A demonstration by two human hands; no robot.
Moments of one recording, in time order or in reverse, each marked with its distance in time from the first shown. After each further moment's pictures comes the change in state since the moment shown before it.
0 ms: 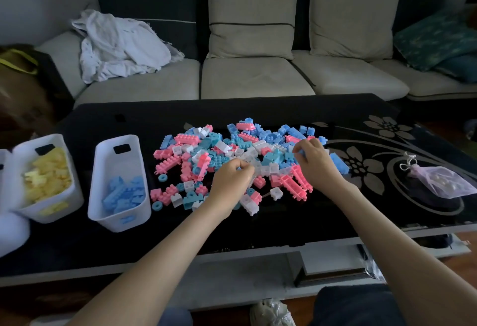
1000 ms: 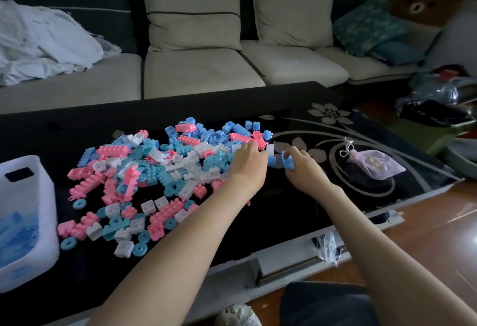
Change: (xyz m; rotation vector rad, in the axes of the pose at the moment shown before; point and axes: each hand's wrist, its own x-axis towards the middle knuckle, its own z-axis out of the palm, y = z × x) left_hand 0.065 0.047 0.149 0.922 -0.151 0.569; right_hand -0.018 0.091 -0.039 -0.127 -0.092 0.365
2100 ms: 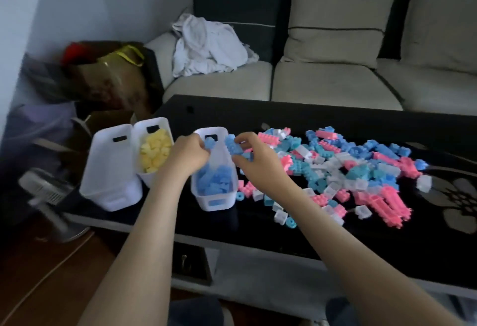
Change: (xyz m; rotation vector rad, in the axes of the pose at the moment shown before) left_hand -0.232 -0.263 -0.166 -0.163 0.222 -0.968; right_hand -0.105 -0.327 0.113 0.586 -0.256 -0.666
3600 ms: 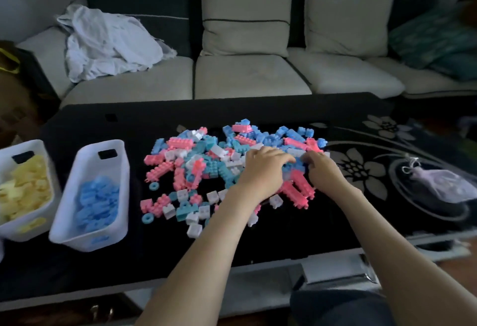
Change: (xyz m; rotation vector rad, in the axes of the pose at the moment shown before) left_hand -0.072 0.214 0.177 -0.035 -0.217 0.990; right_hand -0.077 0.178 -0.216 -0.582 0.235 0.586
